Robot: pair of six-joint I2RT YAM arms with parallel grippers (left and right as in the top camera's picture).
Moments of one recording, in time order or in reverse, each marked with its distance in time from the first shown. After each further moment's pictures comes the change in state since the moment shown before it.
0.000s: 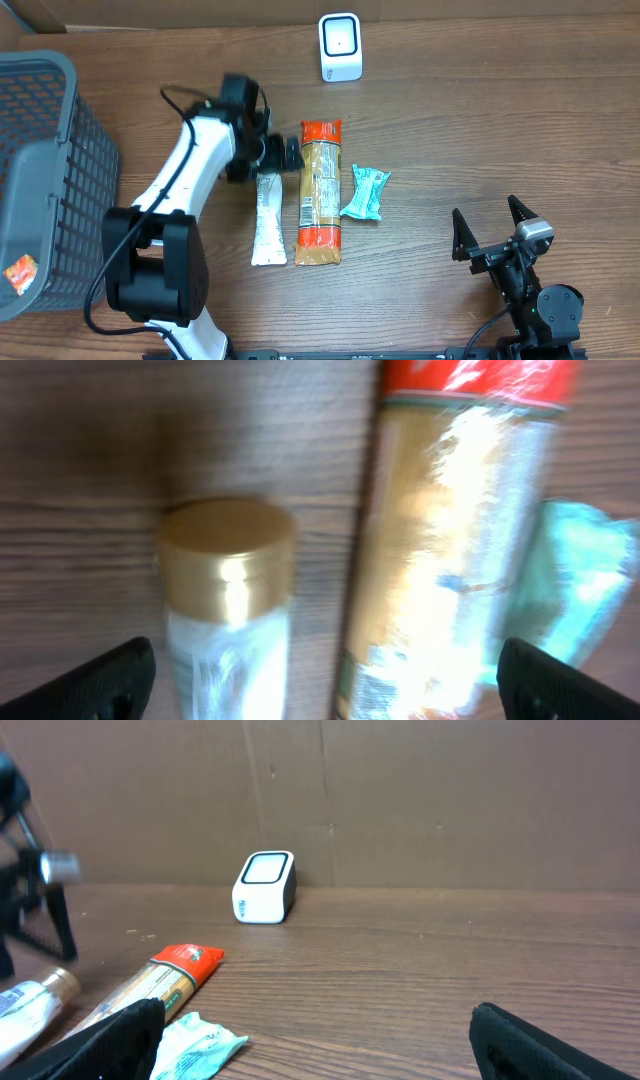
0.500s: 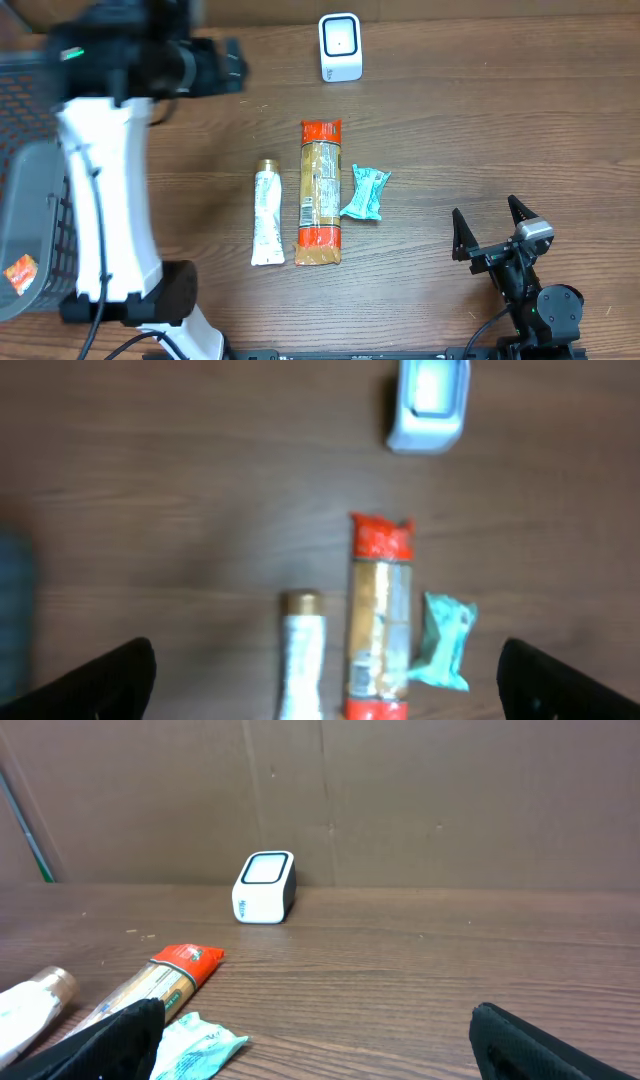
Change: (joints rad) left arm 0.153 -0.008 1.050 -0.642 -0.115 0.078; right arm 0.000 0.000 0.000 0.000 0.000 0.000
